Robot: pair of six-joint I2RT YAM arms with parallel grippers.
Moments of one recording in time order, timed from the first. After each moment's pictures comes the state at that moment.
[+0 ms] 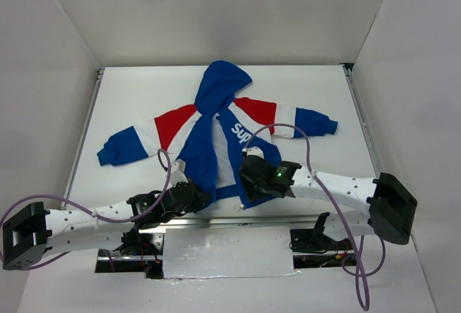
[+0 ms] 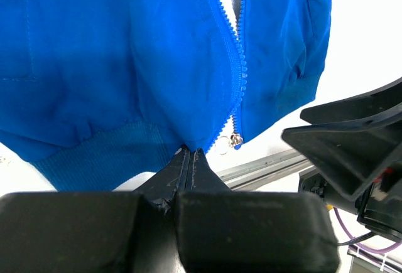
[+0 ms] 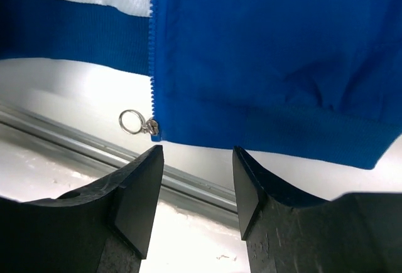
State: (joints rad) left arm -1.15 0.91 0.33 -0.10 -0.43 -1.32; right arm 1.01 1.26 0.75 -0.61 0.19 0.63
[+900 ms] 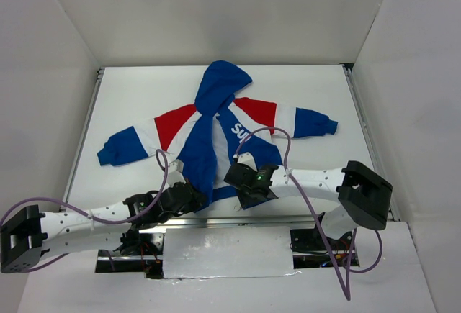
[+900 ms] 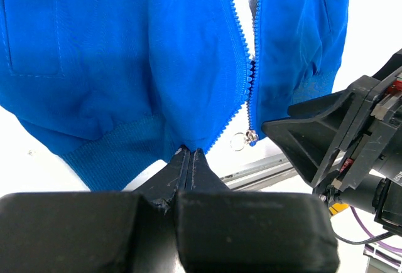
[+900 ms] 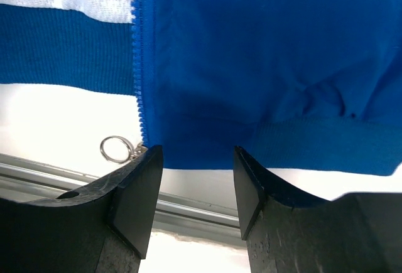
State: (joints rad) left arm -1.13 0.86 0.33 -0.18 -0.43 -1.29; right arm 1.10 1.48 0.81 -0.61 0.31 0.72
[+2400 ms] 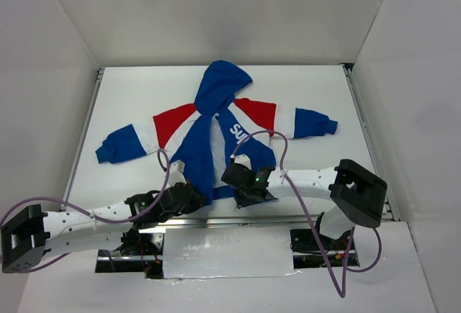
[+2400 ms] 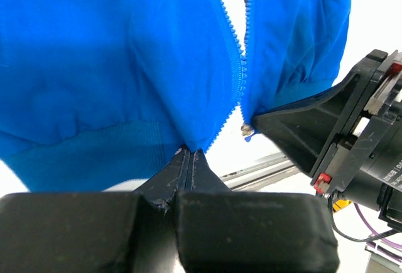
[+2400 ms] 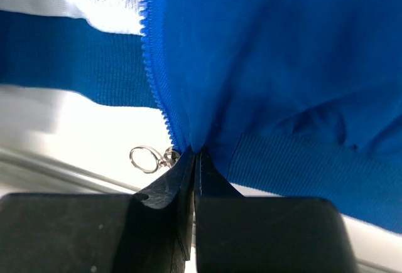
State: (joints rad) left arm -1.12 0.88 0.32 -0.16 -0.39 -1.28; right arm 1.10 1.53 0.79 -0.46 0.21 0.78
